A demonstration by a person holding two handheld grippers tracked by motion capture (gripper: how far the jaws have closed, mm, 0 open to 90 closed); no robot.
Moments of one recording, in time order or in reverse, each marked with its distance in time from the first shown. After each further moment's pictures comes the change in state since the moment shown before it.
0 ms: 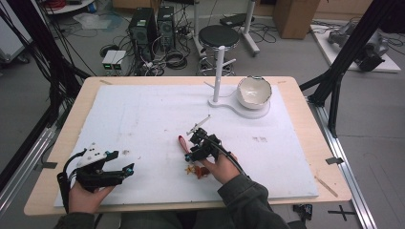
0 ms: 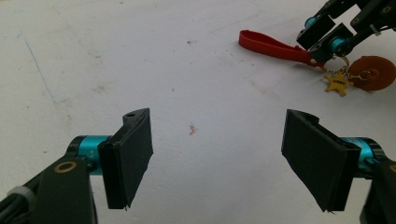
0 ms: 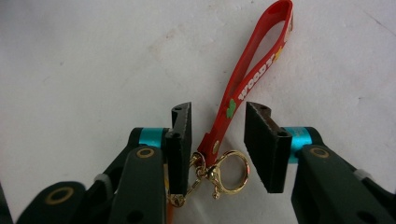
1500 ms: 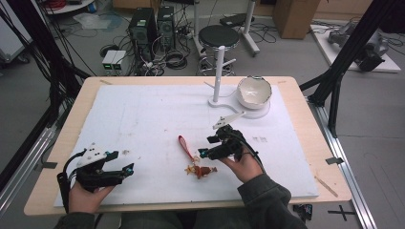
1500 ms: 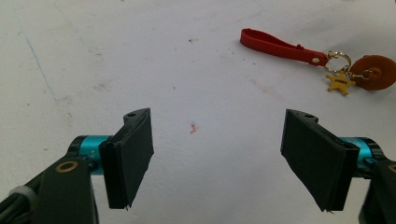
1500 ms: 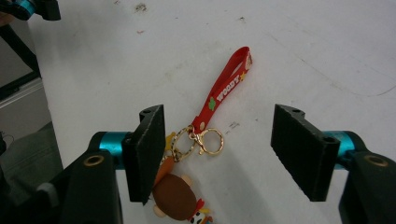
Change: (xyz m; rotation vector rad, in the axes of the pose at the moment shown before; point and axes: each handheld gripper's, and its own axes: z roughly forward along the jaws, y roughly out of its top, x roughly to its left) left arm 0.001 -0.001 0.000 0.006 0.003 -0.007; right arm -0.018 -0.031 -0.068 -0.243 0.051 -0.019
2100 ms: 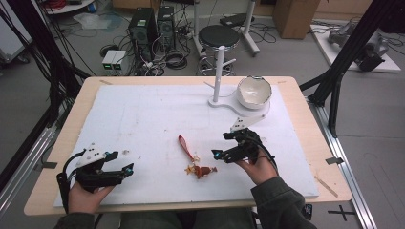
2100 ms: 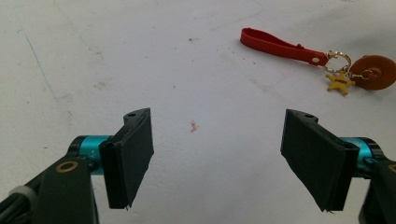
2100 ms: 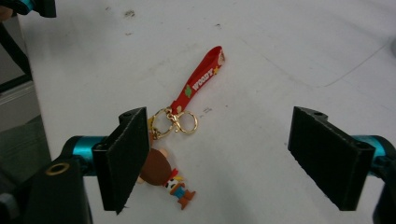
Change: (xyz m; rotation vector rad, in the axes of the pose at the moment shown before) left arm 0.001 -0.001 0.000 0.002 -0.002 -0.004; right arm -0.011 -0.023 -0.034 -0.077 -0.051 -0.037
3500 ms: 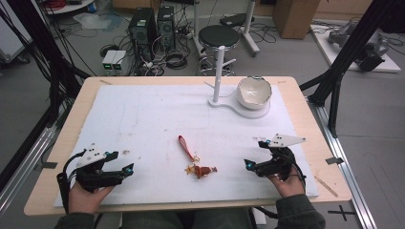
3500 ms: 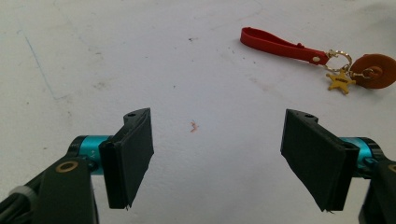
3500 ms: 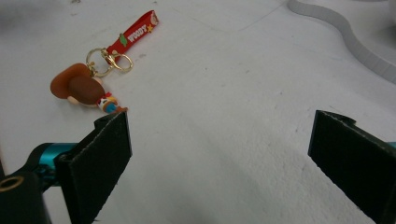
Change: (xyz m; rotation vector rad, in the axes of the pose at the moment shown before) left arm 0.001 -0.001 0.000 -0.003 0.004 0.004; right arm -0.033 -0.091 -0.052 -0.123 -0.151 0.052
